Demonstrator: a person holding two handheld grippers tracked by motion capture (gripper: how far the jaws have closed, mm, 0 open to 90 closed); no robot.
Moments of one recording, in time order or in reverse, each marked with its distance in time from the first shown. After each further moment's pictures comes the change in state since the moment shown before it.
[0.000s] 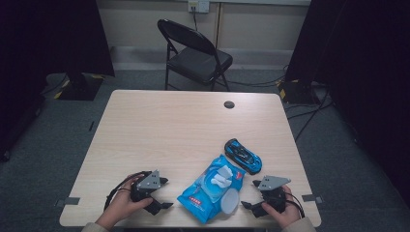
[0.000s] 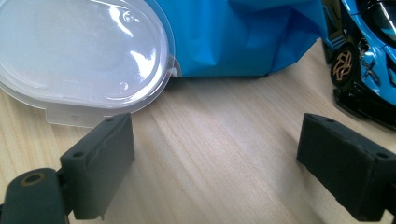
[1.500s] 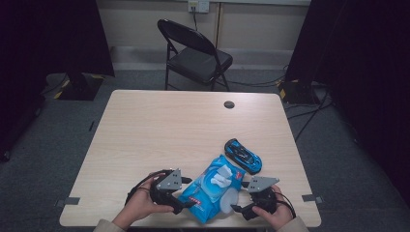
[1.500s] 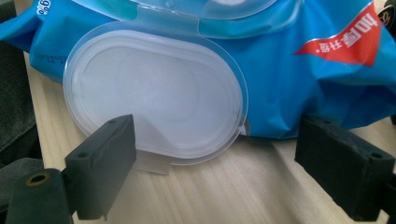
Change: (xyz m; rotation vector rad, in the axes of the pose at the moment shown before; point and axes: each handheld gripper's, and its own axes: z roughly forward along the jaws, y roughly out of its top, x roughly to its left) left arm -0.028 0.069 0.021 -0.110 -0.066 0.060; right arm 0.025 0.027 0.010 -0.004 0.071 -0.057
